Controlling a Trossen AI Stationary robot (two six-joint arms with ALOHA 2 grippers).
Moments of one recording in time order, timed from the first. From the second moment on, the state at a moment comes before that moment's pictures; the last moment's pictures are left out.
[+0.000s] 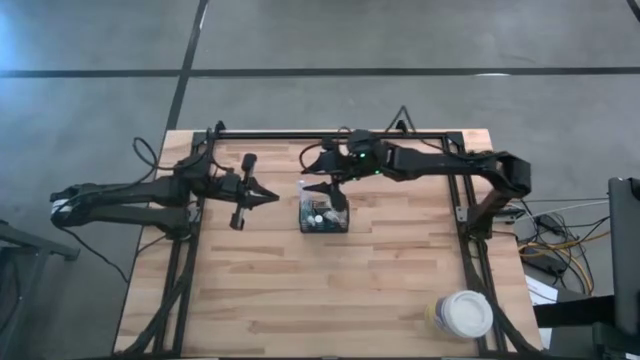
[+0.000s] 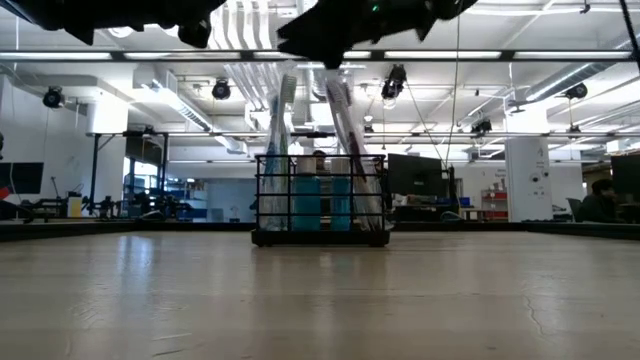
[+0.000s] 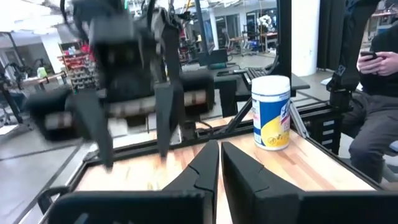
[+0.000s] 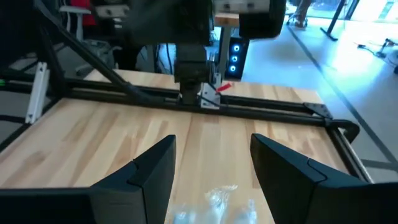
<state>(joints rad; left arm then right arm) 0.20 0.76 0.55 0.27 0.35 0.15 -0.21 1.68 1.31 0.07 -0.32 -0.12</state>
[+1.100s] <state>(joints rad) 0.21 0.21 0.23 0.10 -0.04 0.10 -0.21 0.12 0.43 -0.11 -0.11 0.03</state>
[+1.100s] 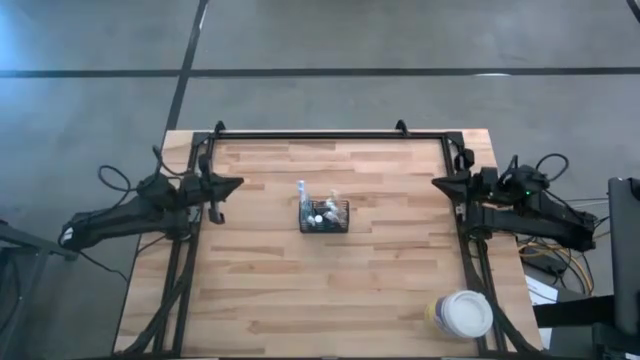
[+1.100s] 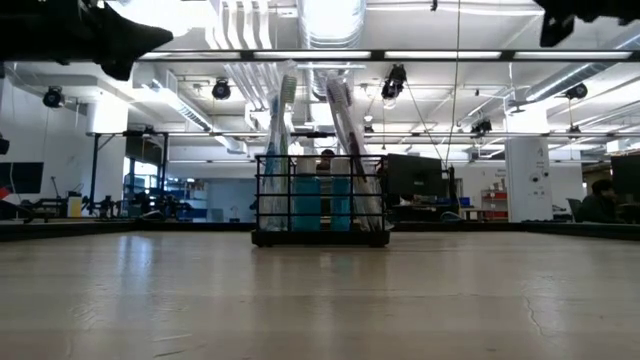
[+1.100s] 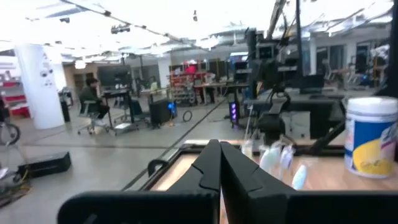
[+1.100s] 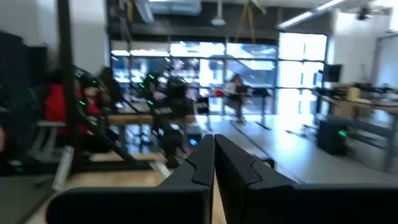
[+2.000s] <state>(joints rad) 0.25 0.20 0.01 0.31 0.13 0.05 -0.22 0.08 0.11 0.07 -0.09 0.05</state>
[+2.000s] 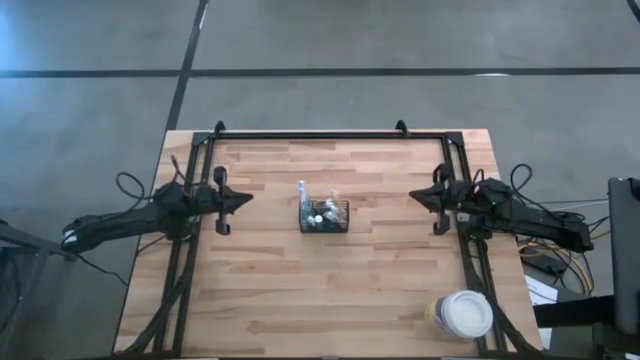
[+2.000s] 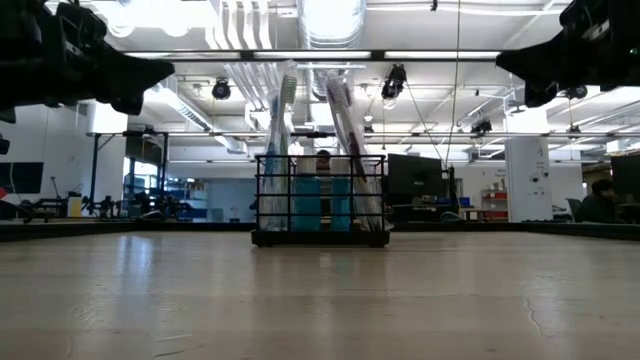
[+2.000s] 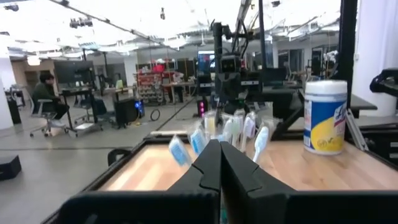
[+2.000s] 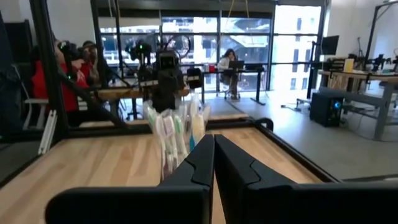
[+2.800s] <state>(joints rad) 0.24 0.20 0.01 0.21 0.13 0.02 -0.22 0.00 0.01 0.11 -0.02 0.00</state>
